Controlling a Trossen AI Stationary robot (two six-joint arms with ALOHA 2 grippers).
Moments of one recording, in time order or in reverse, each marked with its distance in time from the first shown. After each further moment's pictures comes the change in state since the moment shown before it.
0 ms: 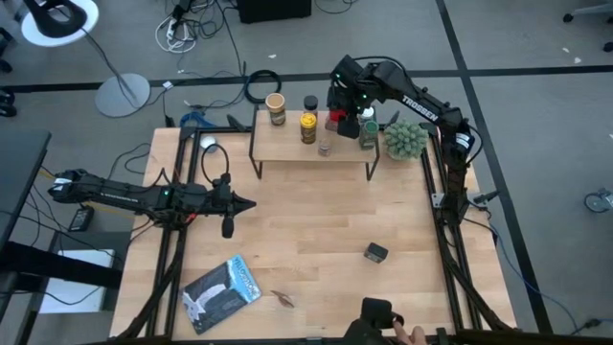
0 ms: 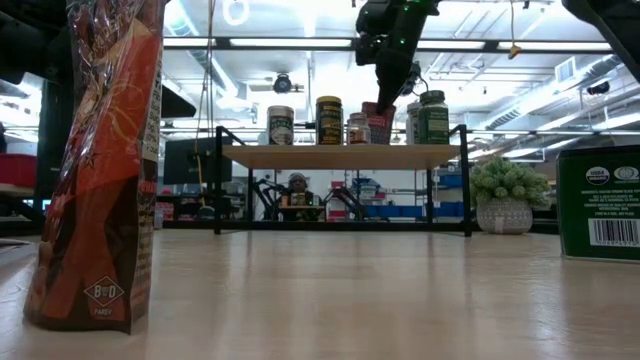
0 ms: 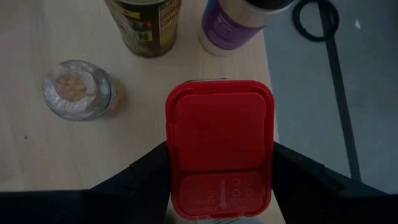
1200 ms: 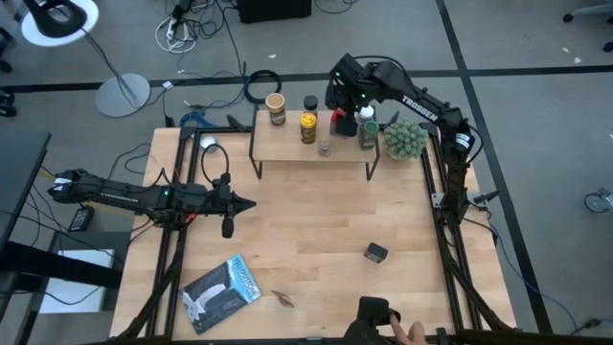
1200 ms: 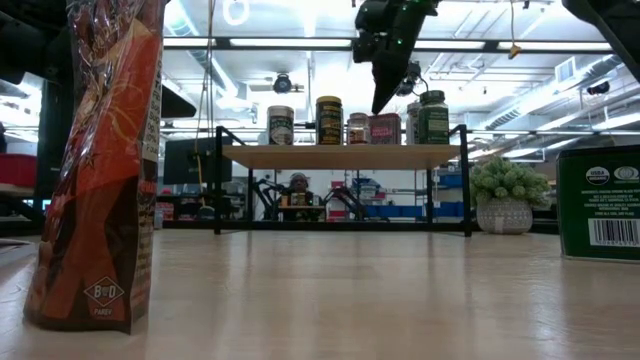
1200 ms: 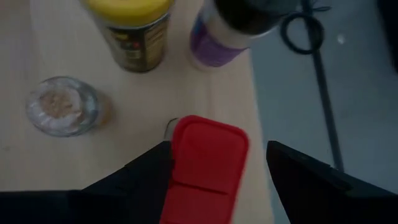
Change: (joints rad) left arm 0.000 0.000 0.000 0.000 -0.001 -0.001; right arm 0.000 -0.002 -0.004 0.059 0.016 -0.026
